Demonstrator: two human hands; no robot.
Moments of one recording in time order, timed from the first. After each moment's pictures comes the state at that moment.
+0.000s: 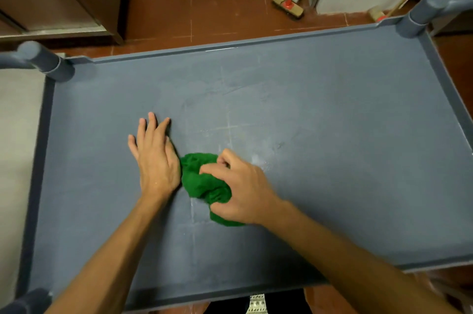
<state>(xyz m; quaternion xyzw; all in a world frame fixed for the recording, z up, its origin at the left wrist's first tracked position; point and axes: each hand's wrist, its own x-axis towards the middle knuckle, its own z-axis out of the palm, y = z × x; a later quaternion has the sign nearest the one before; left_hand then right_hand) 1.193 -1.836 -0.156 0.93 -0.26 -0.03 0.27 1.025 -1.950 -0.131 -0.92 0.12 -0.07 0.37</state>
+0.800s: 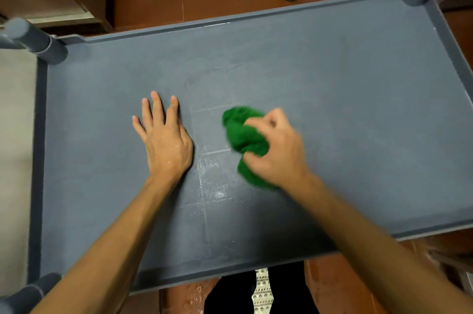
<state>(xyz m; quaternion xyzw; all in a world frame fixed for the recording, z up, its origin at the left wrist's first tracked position) 1.194 -1.835 -0.165 0.93 -0.30 -0.02 0.20 1.011 -1.967 -0.133 -0.88 0.30 -0.17 0.31</state>
